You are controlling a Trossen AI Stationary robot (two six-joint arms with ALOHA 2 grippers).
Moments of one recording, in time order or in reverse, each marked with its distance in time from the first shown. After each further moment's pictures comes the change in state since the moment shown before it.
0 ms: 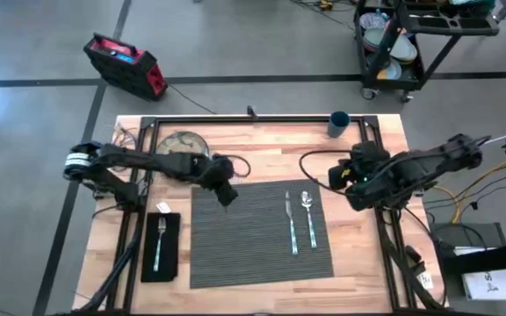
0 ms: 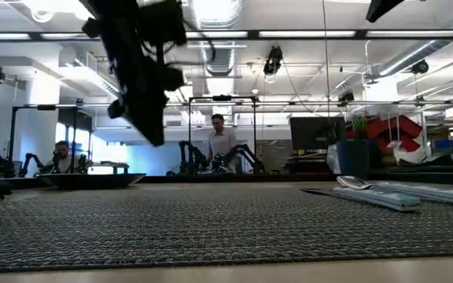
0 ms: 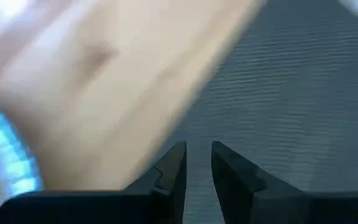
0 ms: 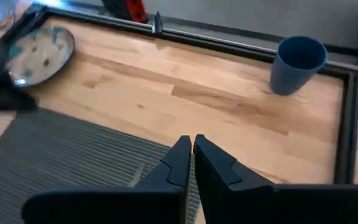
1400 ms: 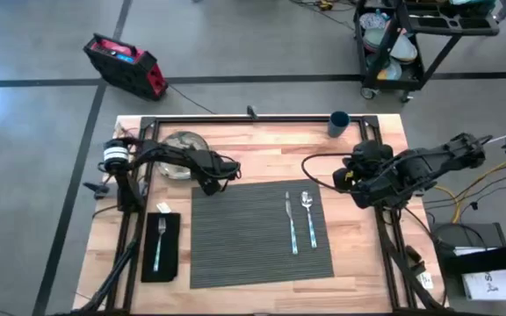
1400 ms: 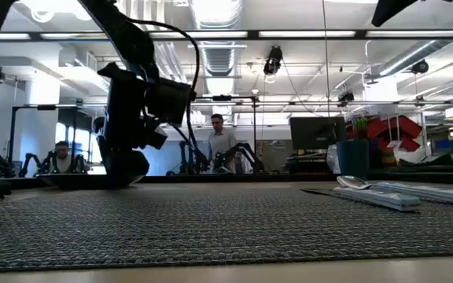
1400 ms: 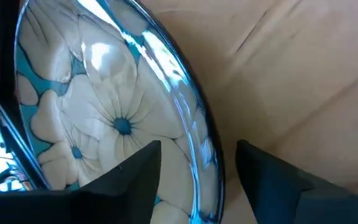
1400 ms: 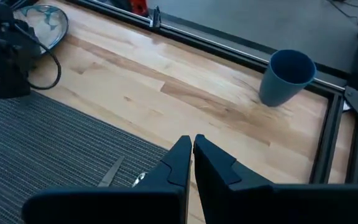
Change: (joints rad) left arm 0.082 0.346 0.006 -0.255 -0.323 0.063; right arm -0.001 -0.041 -0.048 -0.001 -0.002 -0.094
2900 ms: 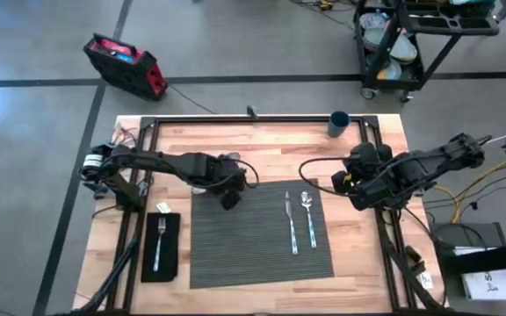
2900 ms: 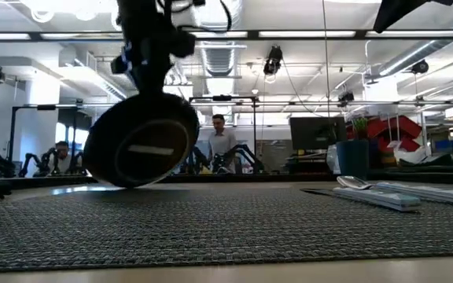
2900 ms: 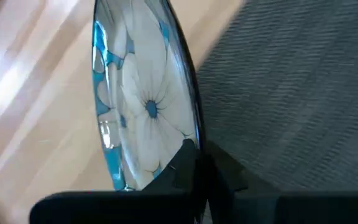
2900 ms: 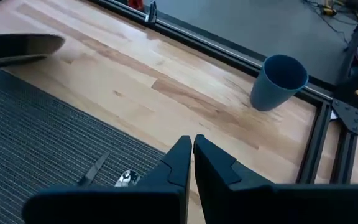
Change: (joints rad) left arm -0.310 -0.216 0.414 -0.177 0.238 -0.217; right arm 0.000 0.000 -0.042 0.000 0.010 -0.055
